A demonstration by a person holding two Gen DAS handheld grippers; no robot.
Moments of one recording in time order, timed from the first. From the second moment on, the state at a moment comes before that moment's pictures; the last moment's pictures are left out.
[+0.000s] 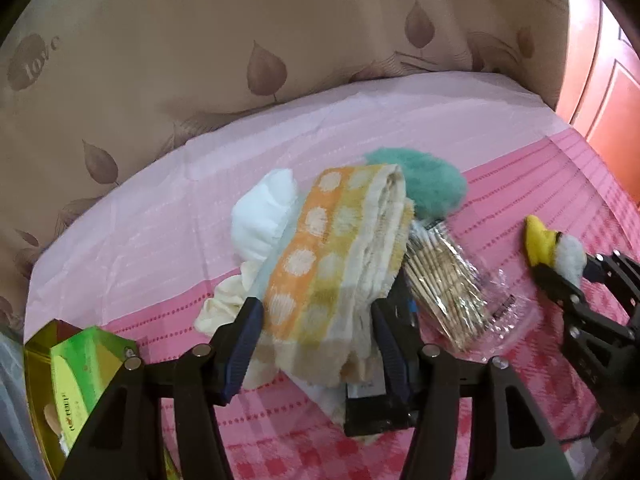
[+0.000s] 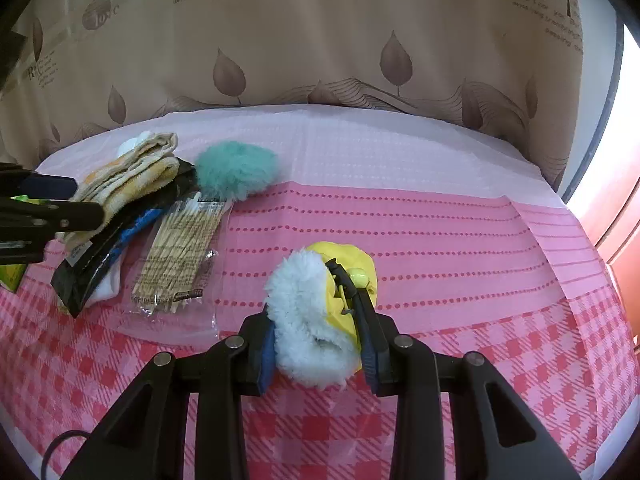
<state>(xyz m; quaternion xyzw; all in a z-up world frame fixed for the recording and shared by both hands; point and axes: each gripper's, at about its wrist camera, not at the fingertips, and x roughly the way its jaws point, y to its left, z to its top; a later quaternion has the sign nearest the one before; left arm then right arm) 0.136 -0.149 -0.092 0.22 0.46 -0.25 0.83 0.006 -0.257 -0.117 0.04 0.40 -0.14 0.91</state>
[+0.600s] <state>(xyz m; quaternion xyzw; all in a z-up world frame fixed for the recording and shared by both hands) 0.123 -0.137 -0.069 0.18 0.44 -0.27 0.84 0.007 -0.257 -0.120 0.05 0.40 -0.13 0.90</state>
